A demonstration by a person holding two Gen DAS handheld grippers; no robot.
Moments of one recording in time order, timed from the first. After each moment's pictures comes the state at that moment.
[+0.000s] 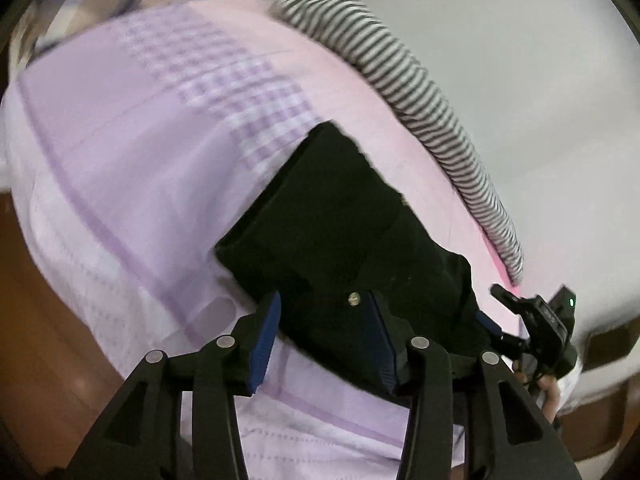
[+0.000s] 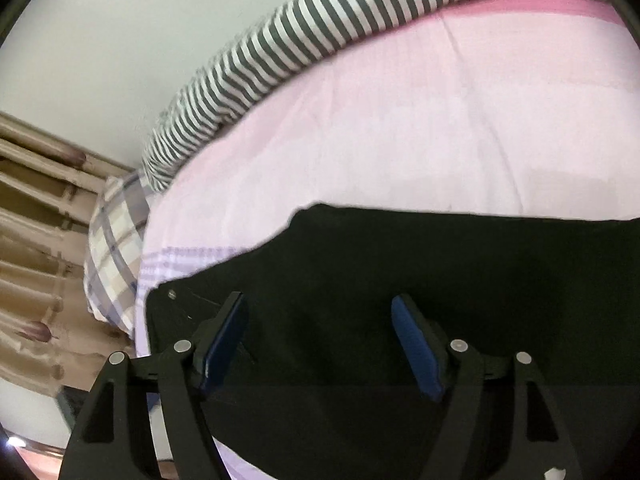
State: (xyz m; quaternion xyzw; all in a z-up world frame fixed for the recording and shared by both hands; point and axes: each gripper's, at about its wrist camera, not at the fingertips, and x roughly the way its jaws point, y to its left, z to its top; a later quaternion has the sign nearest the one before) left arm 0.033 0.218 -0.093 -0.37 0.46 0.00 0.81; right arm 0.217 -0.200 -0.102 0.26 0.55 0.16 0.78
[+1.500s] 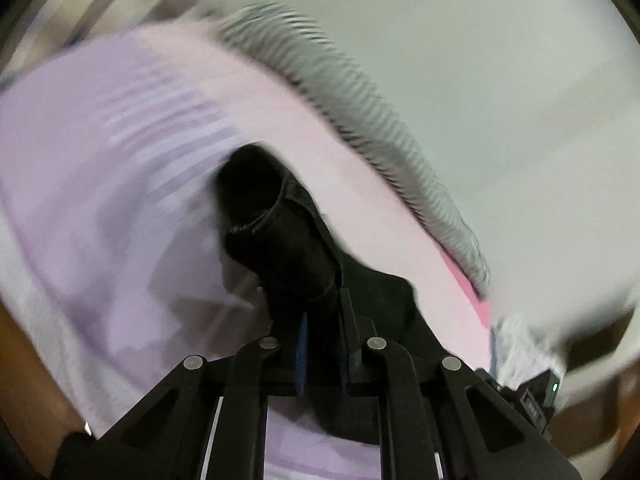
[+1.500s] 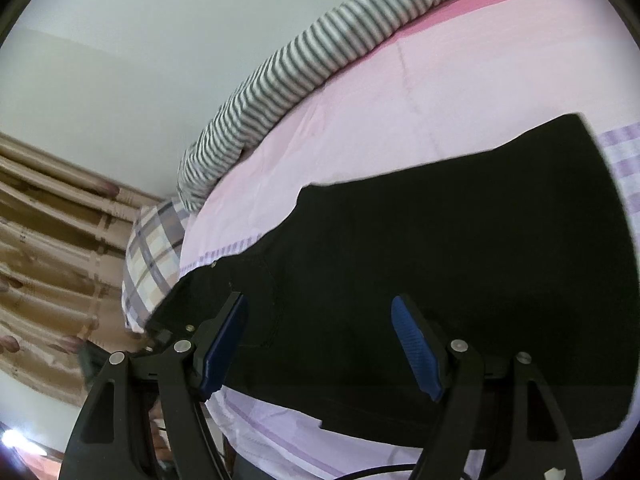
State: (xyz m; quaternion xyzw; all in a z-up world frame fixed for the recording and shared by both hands) left arm 0.069 0.149 -0.034 -0.34 0.41 -0.05 0.85; right arm 0.135 -0.261 -0.073 0.33 0.49 0.15 0.79
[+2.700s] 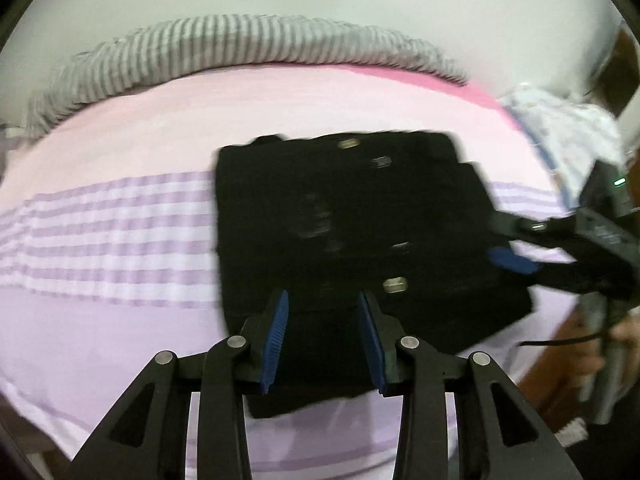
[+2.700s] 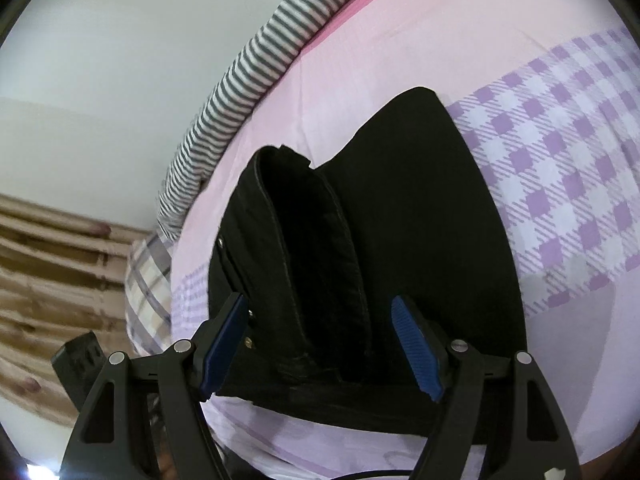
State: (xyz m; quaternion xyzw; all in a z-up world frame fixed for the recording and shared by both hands) left arm 0.091 -0.069 -0.072 0.02 0.52 -0.16 0.84; right arm 0.119 -0.338 -0.114 0.38 0.51 0.12 0.77
